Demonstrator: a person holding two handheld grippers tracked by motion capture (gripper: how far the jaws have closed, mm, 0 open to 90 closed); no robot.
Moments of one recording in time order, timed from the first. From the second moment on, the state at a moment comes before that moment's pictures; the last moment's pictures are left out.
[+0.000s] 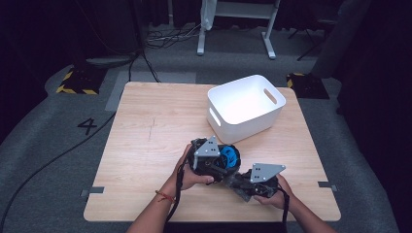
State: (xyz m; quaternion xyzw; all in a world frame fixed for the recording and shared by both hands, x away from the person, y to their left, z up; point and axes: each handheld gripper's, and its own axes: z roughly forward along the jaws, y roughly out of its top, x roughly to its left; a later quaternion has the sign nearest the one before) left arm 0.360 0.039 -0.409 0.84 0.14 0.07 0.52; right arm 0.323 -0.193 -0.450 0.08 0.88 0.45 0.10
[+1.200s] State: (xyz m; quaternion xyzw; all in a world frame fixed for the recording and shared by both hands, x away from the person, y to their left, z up) left arm 0.344 0.112 -0.439 0.85 0.21 0.09 0.47; right arm 0.364 -0.296 -0.468 0.22 0.92 0.31 0.13
